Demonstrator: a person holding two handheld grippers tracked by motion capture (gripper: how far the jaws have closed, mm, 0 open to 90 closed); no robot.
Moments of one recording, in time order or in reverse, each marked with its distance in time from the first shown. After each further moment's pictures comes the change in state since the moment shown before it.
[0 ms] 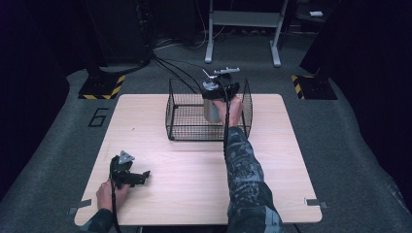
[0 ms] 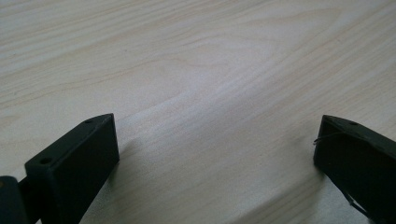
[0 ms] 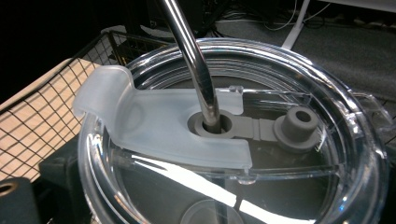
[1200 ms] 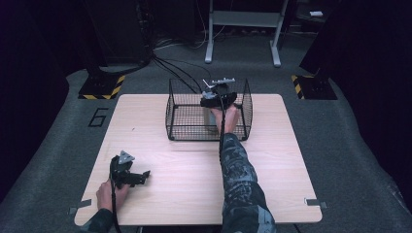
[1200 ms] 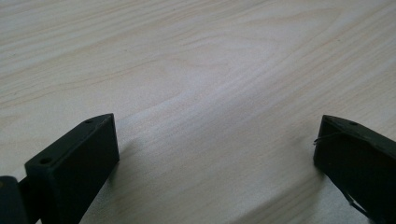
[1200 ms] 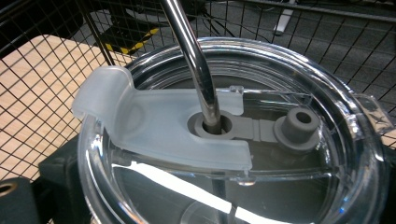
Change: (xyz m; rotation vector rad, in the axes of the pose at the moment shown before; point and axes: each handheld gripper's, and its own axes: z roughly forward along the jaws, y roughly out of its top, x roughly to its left) left arm -0.001 0.000 0.001 -0.014 0.007 -0.011; right arm 0.002 -0.033 0.033 0.051 -0.046 0.036
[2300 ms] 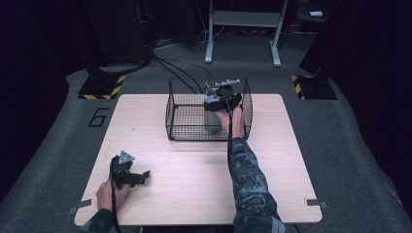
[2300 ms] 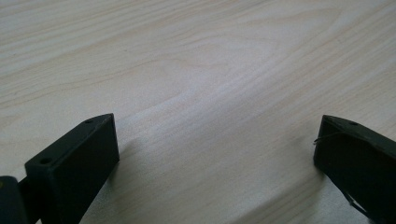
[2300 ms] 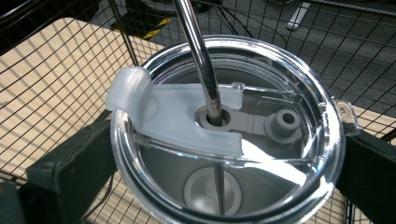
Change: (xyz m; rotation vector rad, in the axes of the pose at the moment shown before) left arm 0.000 0.000 0.000 0.001 0.002 0.004; right arm -0.005 -0.004 -0.028 0.036 0.056 -0.045
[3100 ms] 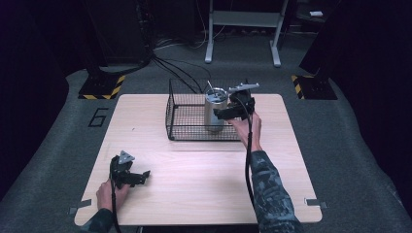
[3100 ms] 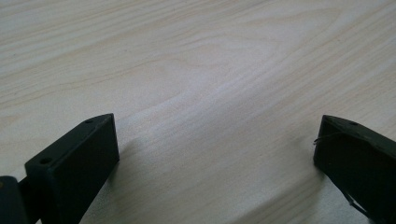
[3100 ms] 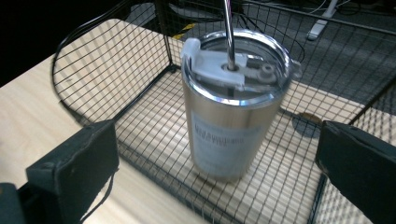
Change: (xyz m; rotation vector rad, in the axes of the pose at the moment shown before) left arm 0.000 0.000 0.000 0.000 0.000 0.002; right arm -0.008 -0.017 -0.087 -0.026 0.102 -0.055
